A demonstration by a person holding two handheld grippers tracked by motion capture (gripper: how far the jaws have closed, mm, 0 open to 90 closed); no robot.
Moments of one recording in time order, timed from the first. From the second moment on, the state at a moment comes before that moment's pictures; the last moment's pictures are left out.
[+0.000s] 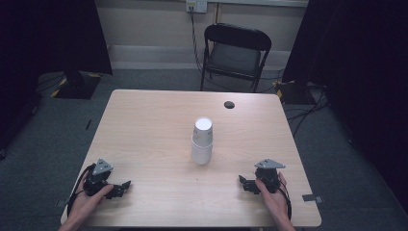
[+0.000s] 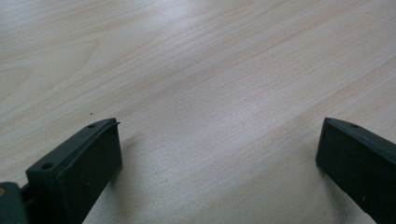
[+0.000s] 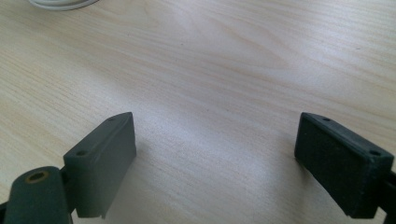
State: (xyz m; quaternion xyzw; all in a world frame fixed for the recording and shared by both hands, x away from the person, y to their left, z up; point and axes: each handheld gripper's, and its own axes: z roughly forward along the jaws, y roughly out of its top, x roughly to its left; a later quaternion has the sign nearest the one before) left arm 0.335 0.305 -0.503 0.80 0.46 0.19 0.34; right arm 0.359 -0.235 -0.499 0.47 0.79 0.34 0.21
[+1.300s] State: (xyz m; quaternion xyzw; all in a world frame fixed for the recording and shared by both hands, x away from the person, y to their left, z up) left arm 0.337 0.304 -0.502 0.80 0.46 0.19 0.34; right arm 0.374 -0.157 -0.419 0.32 0.80 0.48 0.16
